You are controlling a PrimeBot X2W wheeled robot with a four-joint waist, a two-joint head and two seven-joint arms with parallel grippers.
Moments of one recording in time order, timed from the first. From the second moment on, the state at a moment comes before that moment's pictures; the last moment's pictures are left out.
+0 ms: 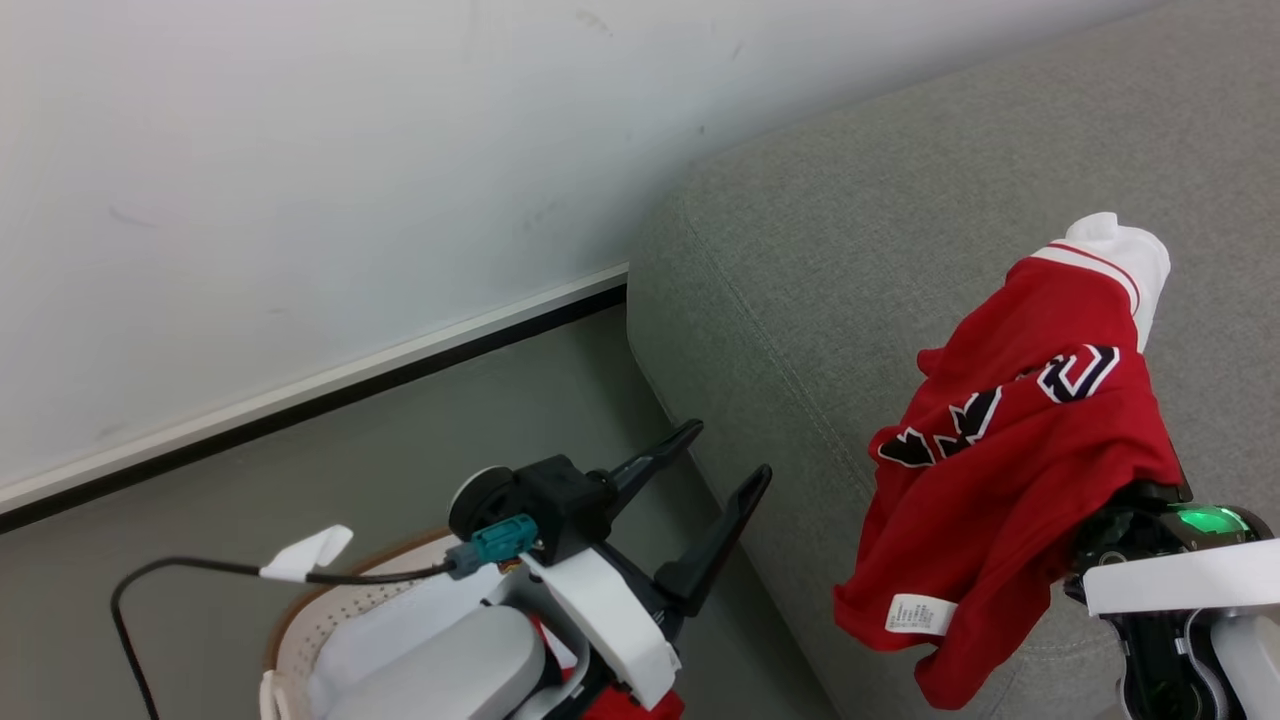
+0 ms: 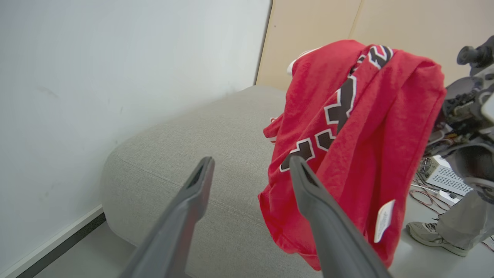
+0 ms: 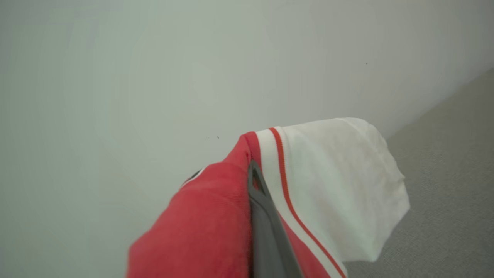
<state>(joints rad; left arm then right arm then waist) -0.64 0.33 -1.00 0.18 -0.71 0.04 -0.25 -0.28 -0.25 0.24 0.04 0.99 0.13 -0.25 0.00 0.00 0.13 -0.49</state>
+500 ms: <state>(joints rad) -0.75 0.38 -1.01 0.13 -0.65 0.04 -0.18 -0.60 -0.29 0.17 0.11 1.09 0.13 -0.22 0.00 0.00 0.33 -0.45</state>
